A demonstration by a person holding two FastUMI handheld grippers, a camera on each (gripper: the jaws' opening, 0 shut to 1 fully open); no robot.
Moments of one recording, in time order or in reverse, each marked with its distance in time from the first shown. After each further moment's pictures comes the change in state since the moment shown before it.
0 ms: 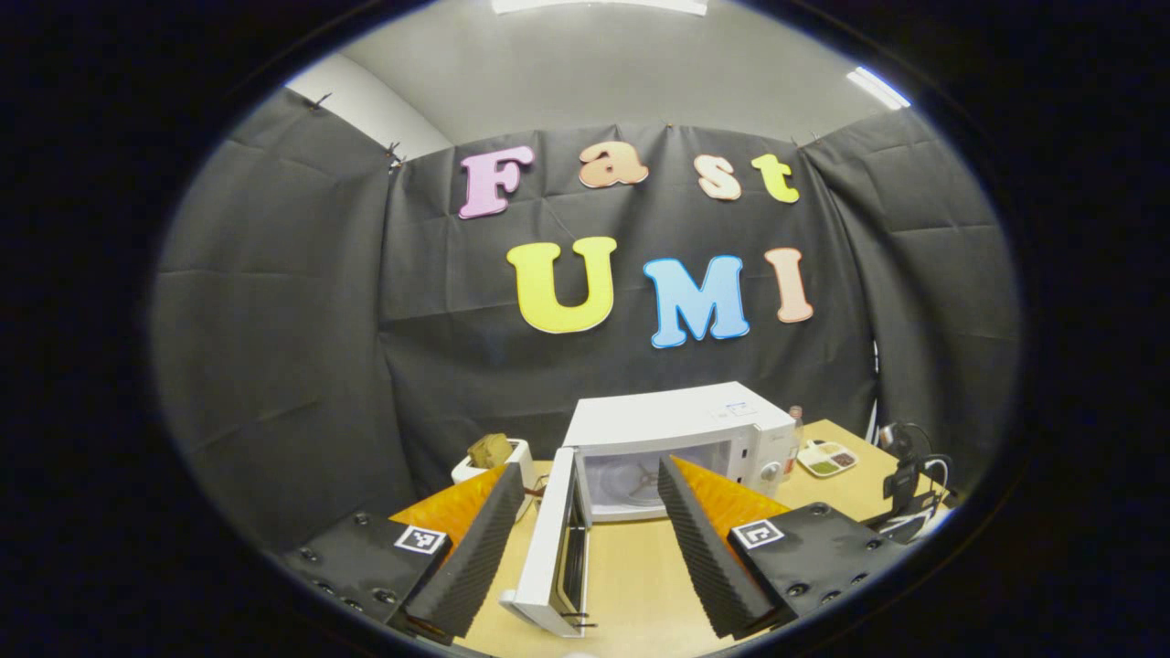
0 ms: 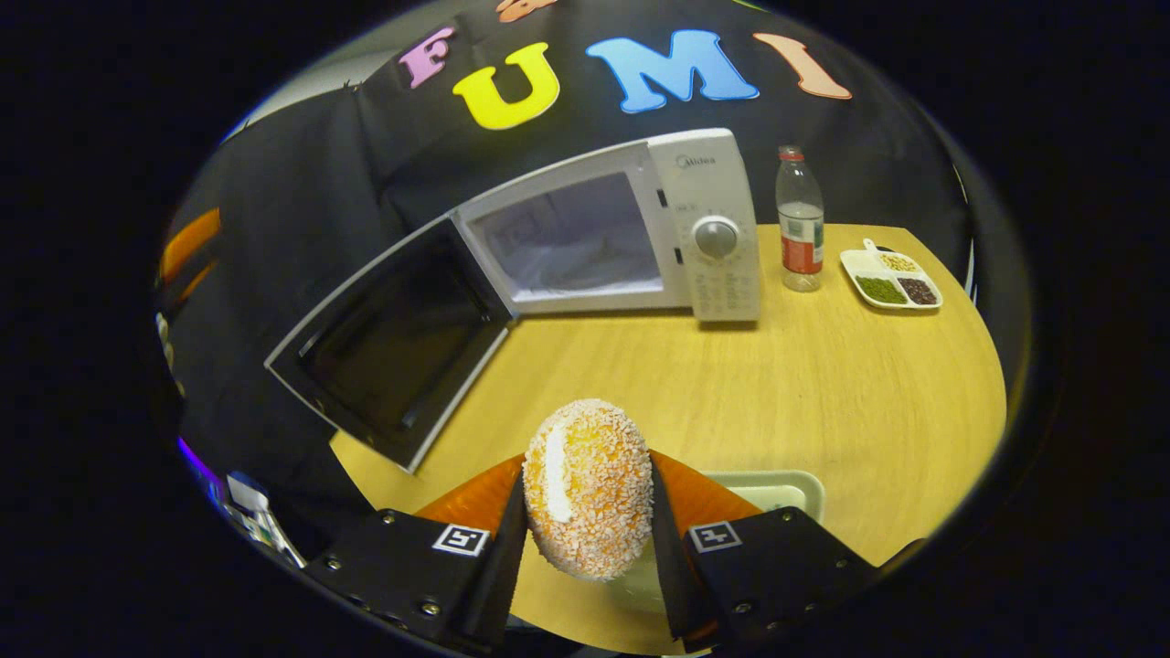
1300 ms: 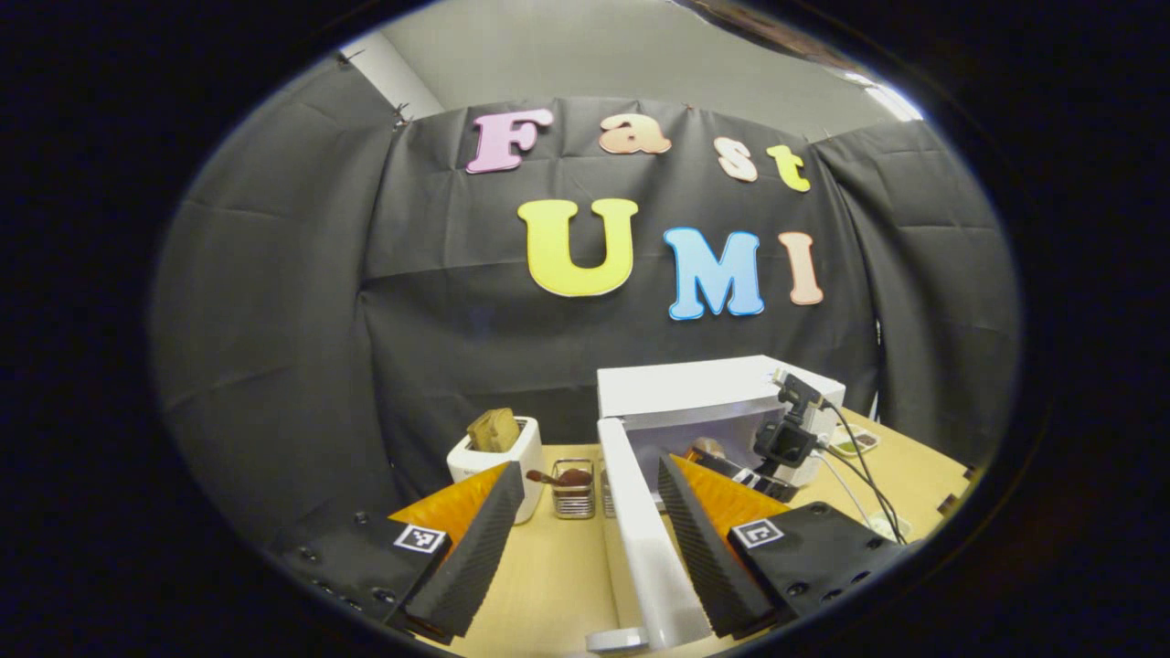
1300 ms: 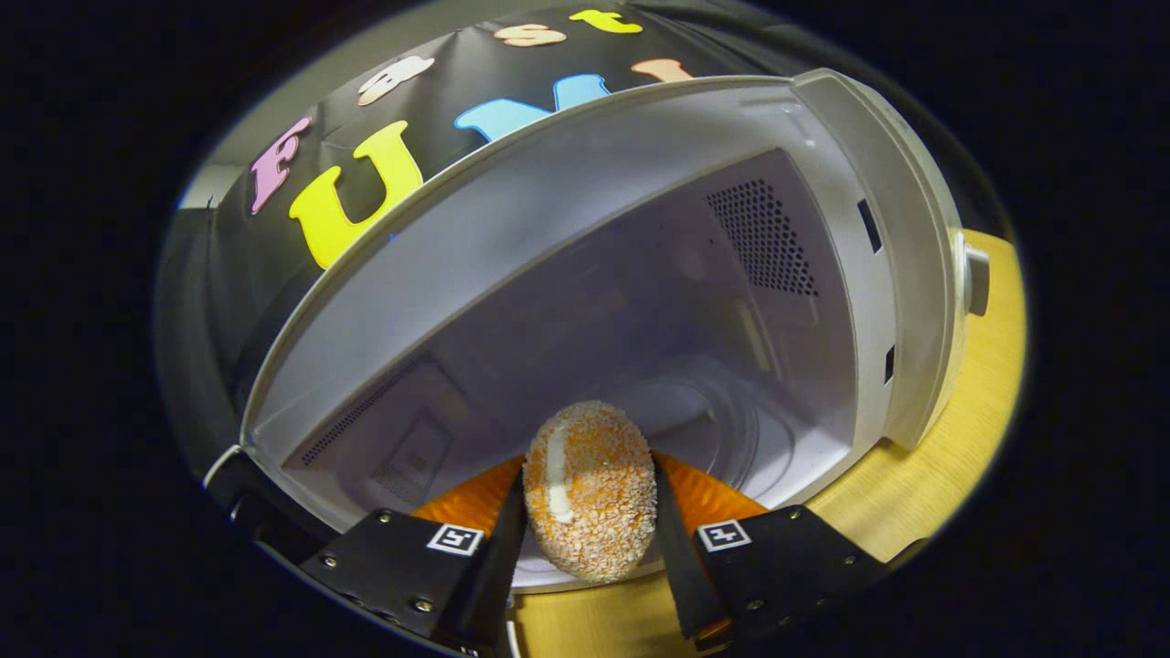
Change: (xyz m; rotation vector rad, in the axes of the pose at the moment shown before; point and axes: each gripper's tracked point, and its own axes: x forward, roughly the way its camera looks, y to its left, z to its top) left arm 0.095 0.091 -0.087 -0.050 0.006 -0.080; right arm 0.287 -0.008 0.184 0.326 -0.570 -0.402
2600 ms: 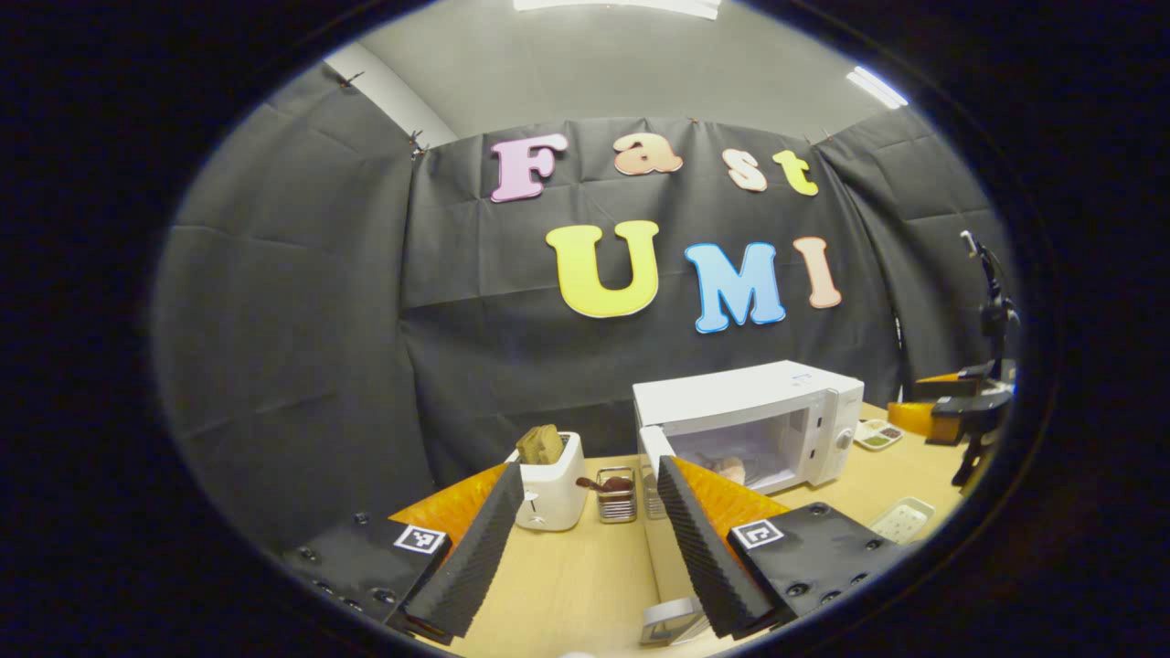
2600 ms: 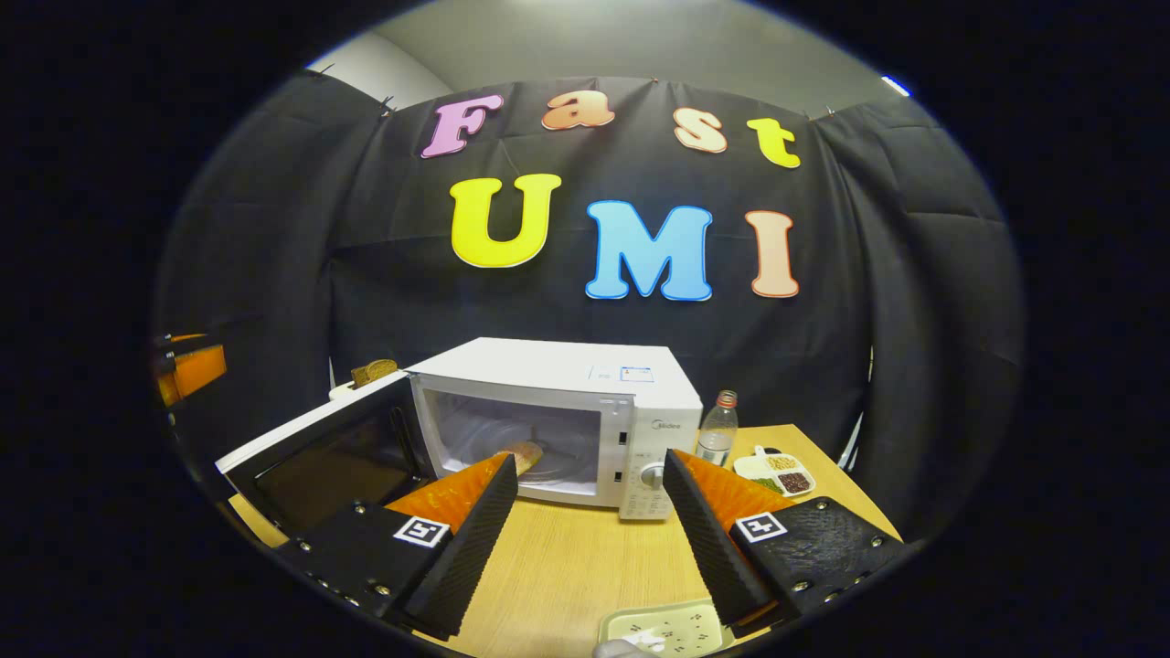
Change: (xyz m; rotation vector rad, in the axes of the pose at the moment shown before) left arm -0.058 0.030 -0.001 0.072 -0.044 0.101; right arm -0.312 -0.078 0.159 -0.557 -0.040 0.113
